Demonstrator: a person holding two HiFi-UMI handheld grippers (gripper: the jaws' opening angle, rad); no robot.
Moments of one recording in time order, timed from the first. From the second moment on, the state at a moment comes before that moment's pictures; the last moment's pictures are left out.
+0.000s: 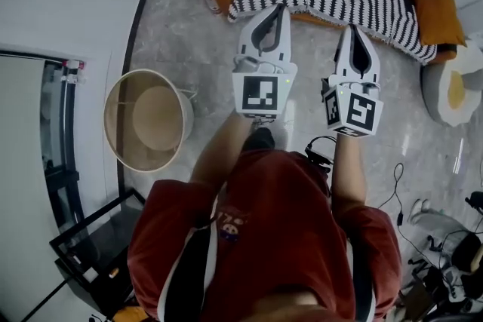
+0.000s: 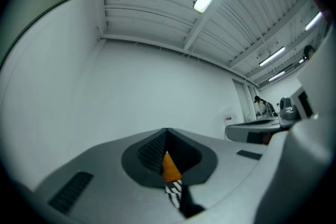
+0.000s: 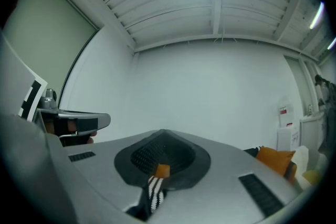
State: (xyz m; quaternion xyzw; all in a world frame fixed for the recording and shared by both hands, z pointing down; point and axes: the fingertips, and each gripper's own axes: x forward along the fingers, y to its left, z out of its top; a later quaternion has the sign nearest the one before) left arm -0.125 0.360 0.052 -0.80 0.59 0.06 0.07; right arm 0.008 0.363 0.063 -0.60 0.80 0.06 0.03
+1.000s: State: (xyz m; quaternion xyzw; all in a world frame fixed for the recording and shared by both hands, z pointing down) left arm -0.078 0.118 0.058 -0.80 0.60 0.04 0.07; right arm 0.059 0.117 0.070 -0.61 0.79 0.05 0.05
